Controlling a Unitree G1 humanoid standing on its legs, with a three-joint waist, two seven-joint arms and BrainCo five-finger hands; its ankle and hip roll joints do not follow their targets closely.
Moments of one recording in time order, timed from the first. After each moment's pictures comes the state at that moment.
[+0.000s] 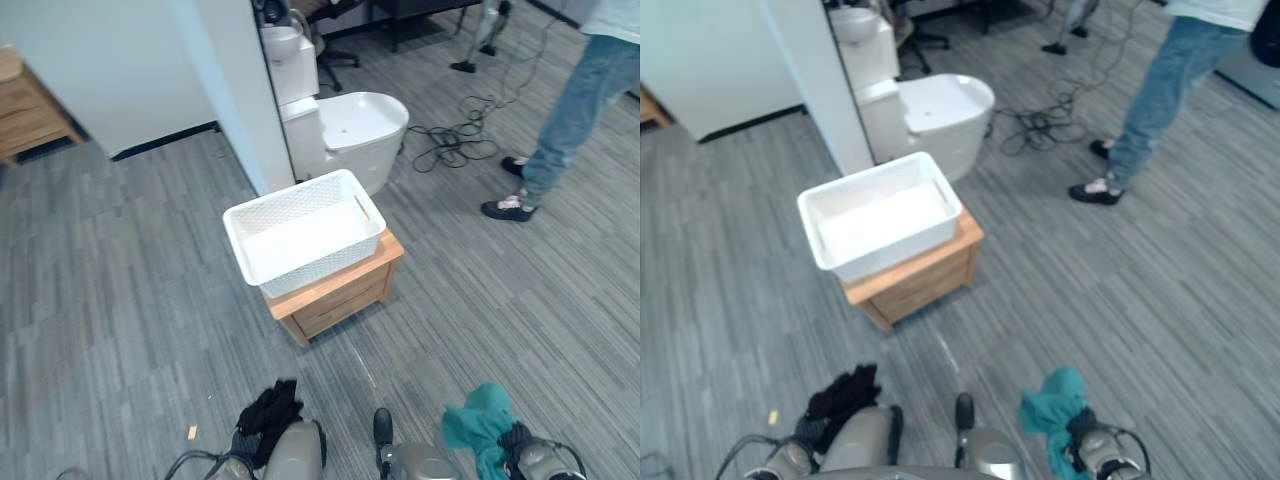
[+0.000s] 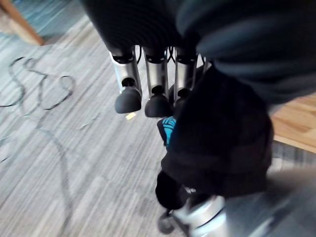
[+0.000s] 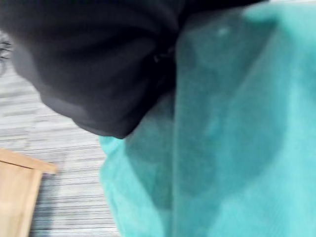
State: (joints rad) left arm -0.06 0.24 -0.28 1.28 0.28 0.05 0.20; right arm -0.15 -0.33 0.28 1.22 -0.12 0.02 -0.17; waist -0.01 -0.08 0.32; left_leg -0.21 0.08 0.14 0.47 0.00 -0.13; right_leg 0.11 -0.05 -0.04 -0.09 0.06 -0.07
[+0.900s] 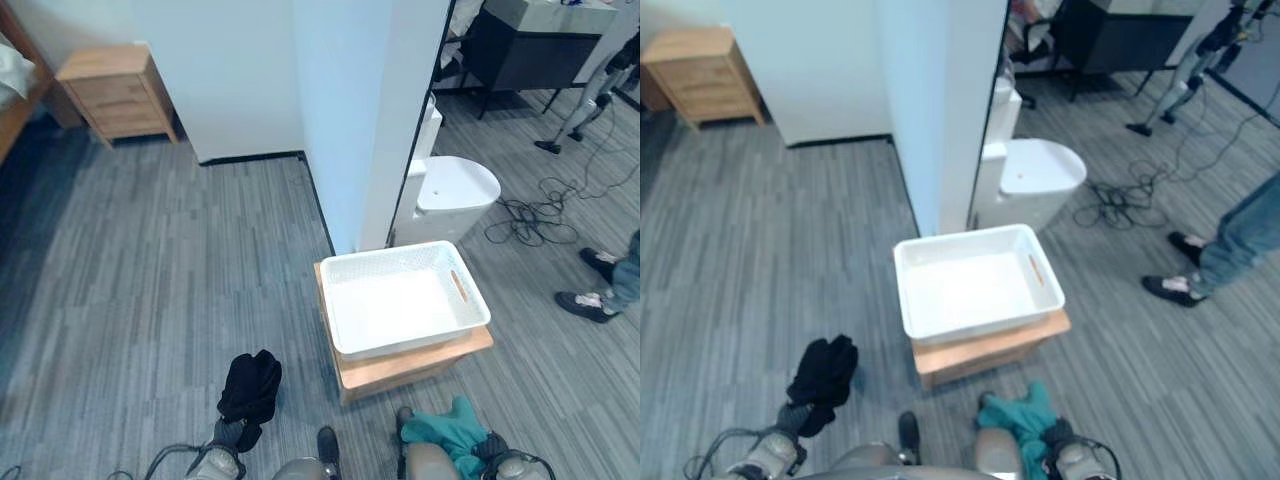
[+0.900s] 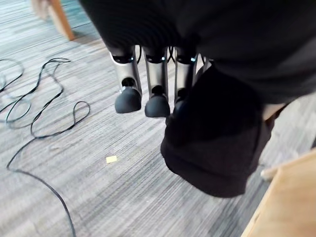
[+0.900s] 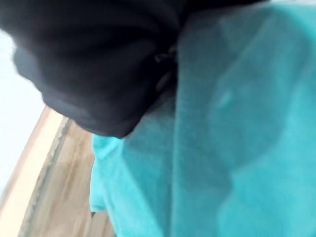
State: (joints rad) left arm -0.02 0.31 -0.16 1.13 0.13 0.02 0.23; right arm -0.04 -0.25 0.24 1.19 -0.11 0.01 -0.16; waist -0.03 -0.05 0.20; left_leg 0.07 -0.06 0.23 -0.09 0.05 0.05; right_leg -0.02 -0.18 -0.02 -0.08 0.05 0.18
